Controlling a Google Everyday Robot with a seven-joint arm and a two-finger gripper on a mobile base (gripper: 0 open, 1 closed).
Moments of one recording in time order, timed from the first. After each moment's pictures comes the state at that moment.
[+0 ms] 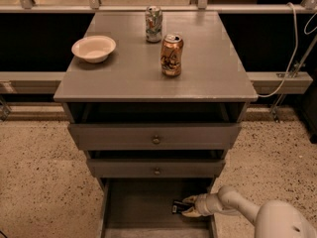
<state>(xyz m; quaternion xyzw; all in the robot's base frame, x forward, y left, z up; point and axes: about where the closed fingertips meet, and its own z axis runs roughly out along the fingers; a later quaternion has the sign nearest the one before) 0.536 -0.154 0.120 -0.60 0.71 0.22 0.30</state>
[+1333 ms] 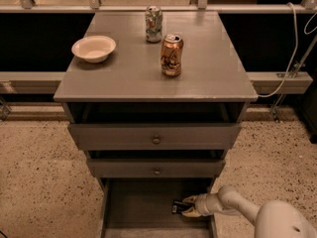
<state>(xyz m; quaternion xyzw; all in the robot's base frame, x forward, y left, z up) 0.536 -0.154 0.120 -0.60 0.71 0.22 0.30</state>
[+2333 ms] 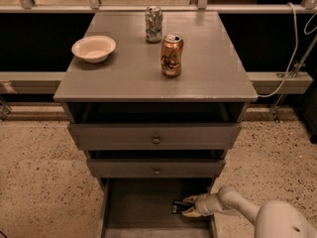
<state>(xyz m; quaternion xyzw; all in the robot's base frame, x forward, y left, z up) 0.536 -0.154 0.120 -0.60 0.71 0.22 0.30</state>
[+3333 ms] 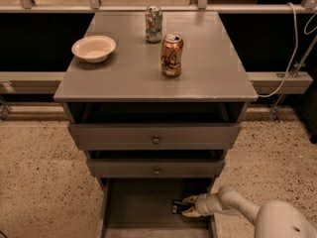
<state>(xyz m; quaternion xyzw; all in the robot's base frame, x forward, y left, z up) 0.536 -0.154 0.120 -0.60 0.71 0.22 0.30</state>
